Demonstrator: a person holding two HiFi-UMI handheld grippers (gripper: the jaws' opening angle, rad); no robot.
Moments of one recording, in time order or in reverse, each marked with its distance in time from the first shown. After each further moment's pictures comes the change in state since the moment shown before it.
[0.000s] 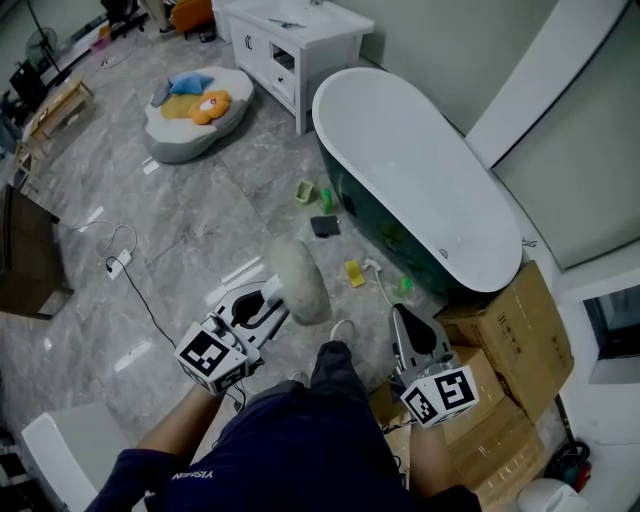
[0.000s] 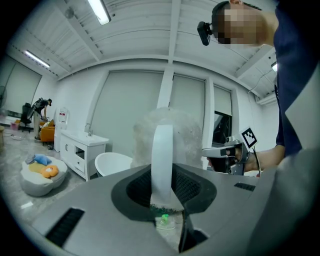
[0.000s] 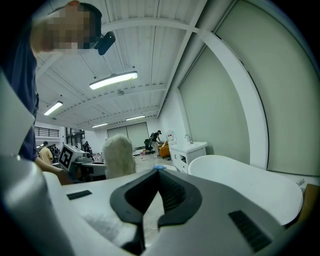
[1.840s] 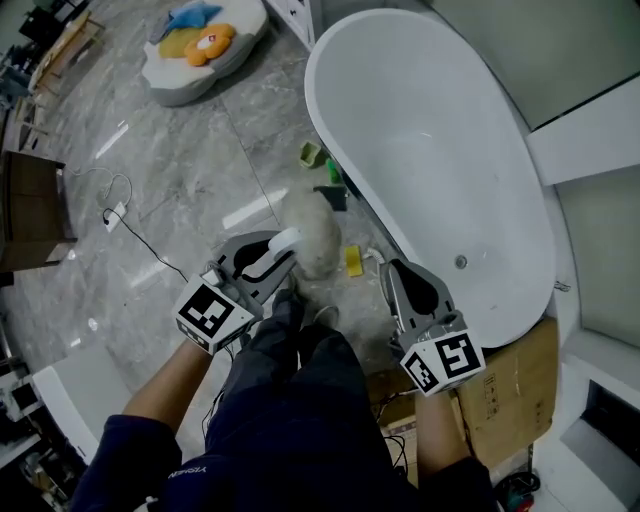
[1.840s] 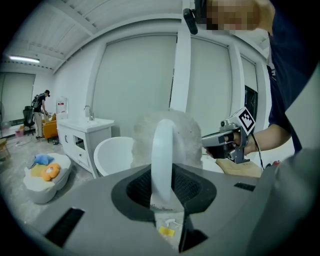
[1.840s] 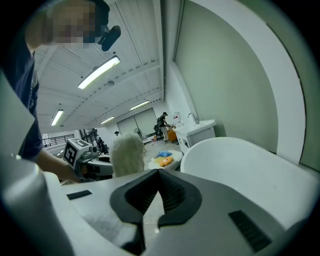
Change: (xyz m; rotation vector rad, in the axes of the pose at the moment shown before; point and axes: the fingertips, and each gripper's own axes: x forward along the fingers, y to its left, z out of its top) left arm 0.309 0.171 -0.024 0.029 0.256 0.119; right arm 0.252 -0.268 -0.021 0.081 0.192 0.218
